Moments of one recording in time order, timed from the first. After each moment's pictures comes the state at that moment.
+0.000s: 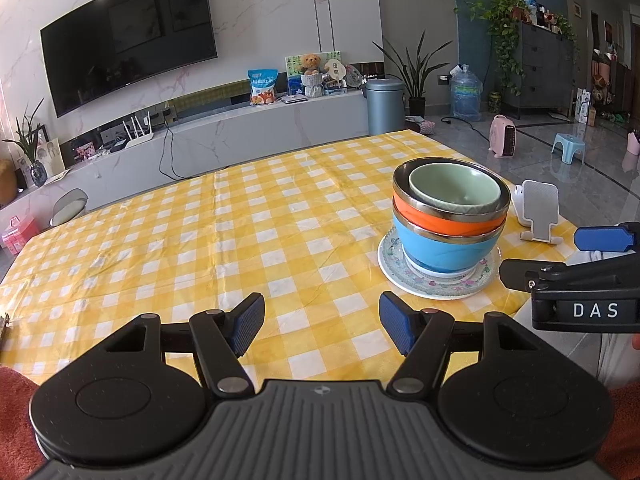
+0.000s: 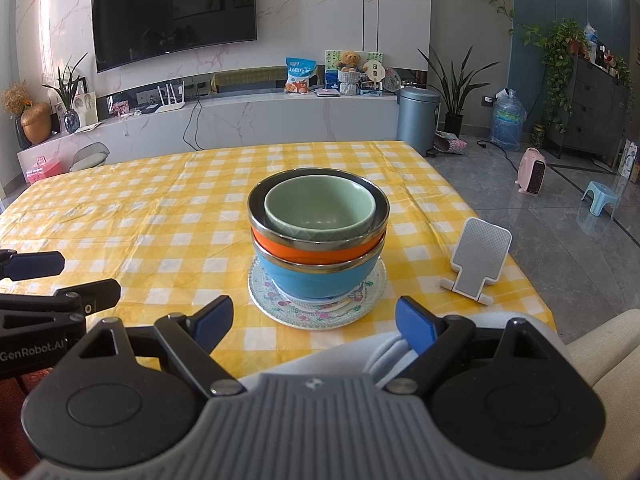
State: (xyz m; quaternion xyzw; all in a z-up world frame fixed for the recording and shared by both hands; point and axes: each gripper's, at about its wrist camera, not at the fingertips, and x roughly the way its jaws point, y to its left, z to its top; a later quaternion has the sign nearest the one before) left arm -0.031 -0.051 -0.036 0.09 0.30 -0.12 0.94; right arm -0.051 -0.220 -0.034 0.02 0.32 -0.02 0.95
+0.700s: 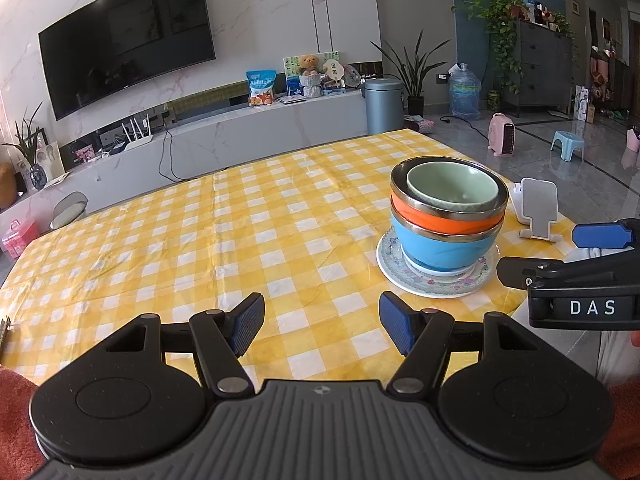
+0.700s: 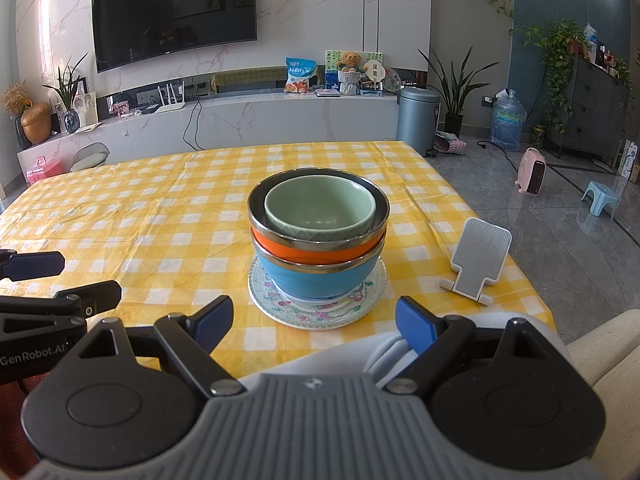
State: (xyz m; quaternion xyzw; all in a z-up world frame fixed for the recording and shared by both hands) left arm -0.032 -0.050 -0.036 0.09 0.30 -0.12 0.94; right arm -0.051 -0.220 -0.034 0.02 0.32 -0.02 0.95
